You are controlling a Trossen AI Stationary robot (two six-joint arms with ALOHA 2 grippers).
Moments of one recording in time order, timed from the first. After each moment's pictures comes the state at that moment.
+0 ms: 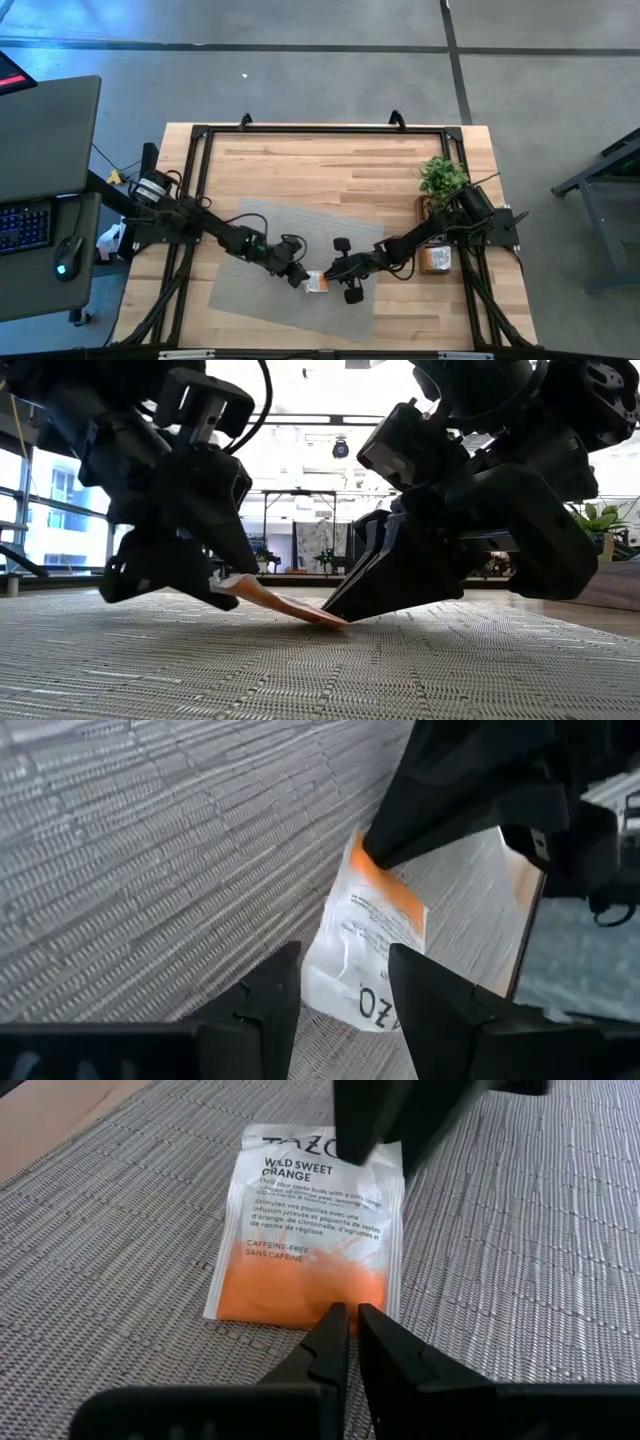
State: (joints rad) left arm -0.41 1.75 0.72 0.36 -0.08 -1.29; right arm 0.38 2.05 0.86 0.52 0.18 0.07
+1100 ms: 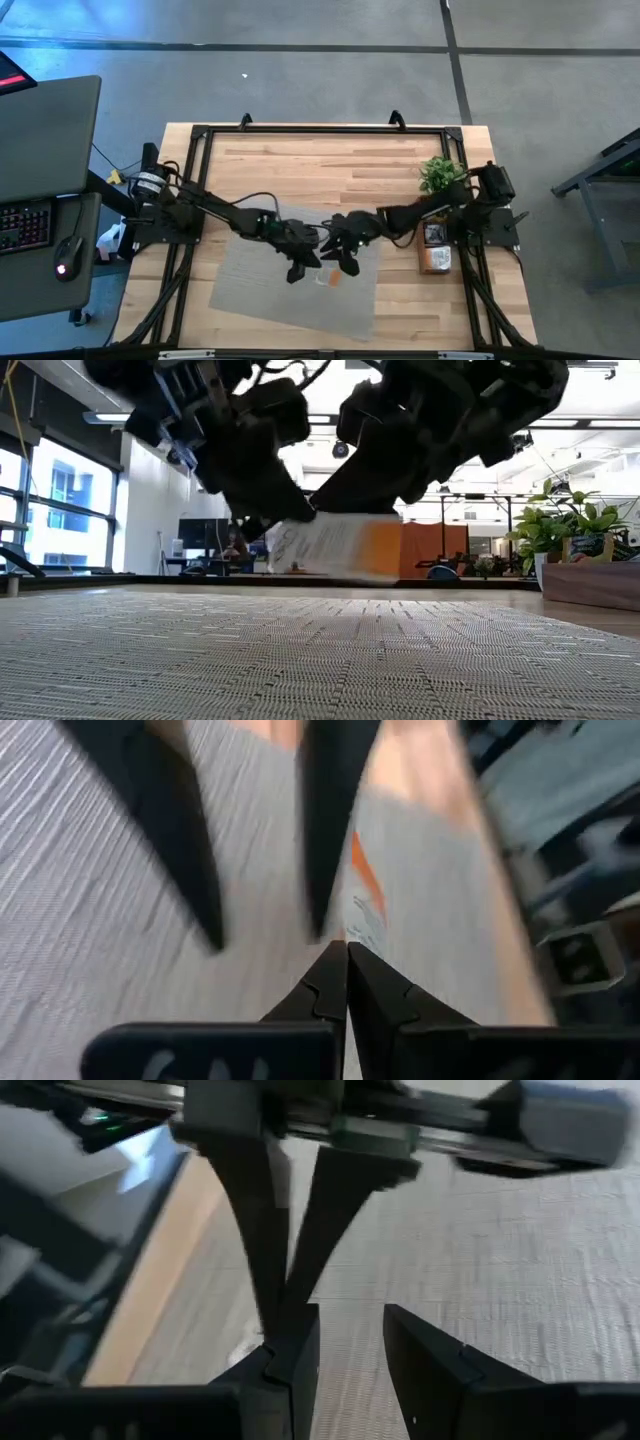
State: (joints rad) left arm -0.23 1.72 0.85 0.29 0.20 -0.43; right arm 0.16 1.81 0.85 0.47 -0.19 0.39
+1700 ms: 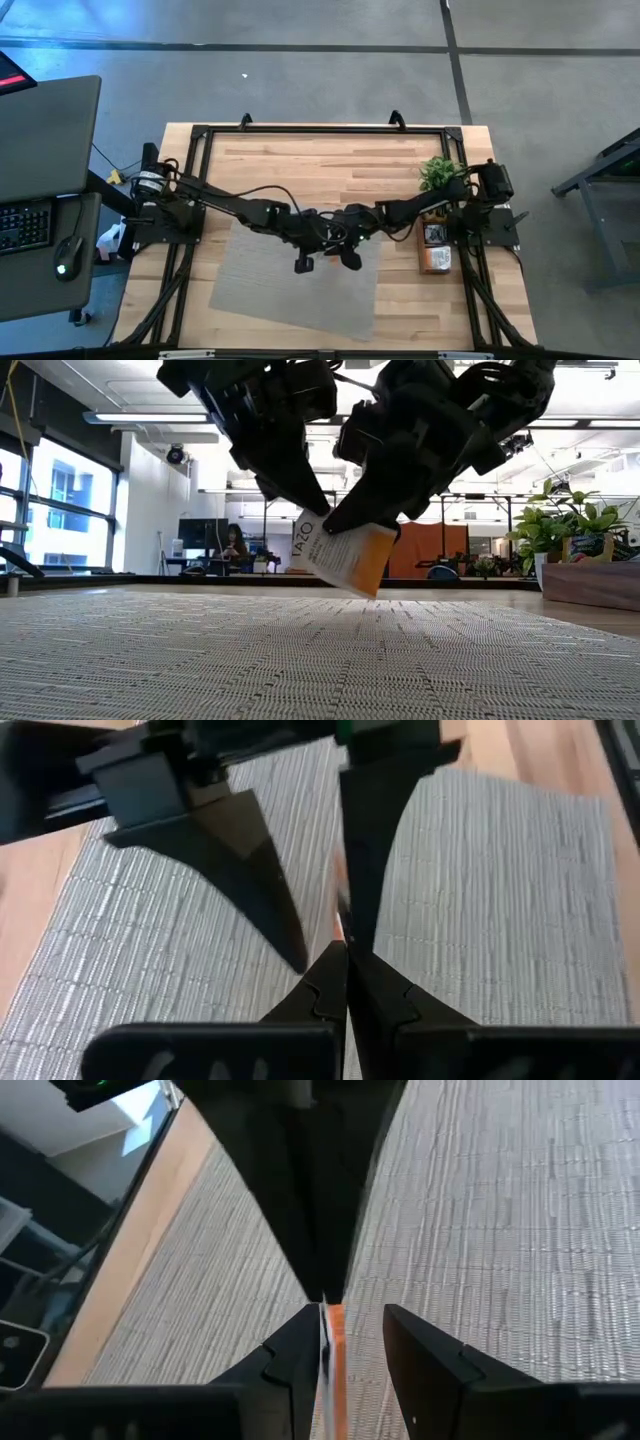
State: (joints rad) left arm -0.18 1.72 1.12 -0.21 0.04 -0.21; right arm 0.10 1.81 0.85 0.38 -0.28 0.31
